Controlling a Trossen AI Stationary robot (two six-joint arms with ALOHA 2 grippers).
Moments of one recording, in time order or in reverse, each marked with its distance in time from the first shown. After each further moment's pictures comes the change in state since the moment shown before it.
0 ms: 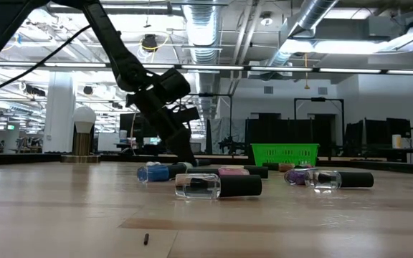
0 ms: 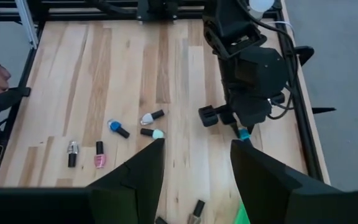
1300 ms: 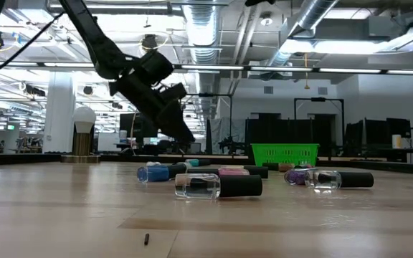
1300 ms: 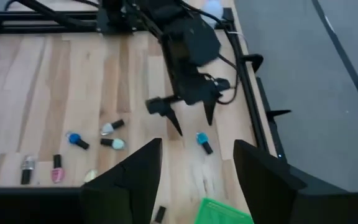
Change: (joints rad) left arm 0.022 -0.190 -0.170 0.136 0.125 -0.098; right arm -0.147 -0.008 0.001 0.047 0.001 -0.081
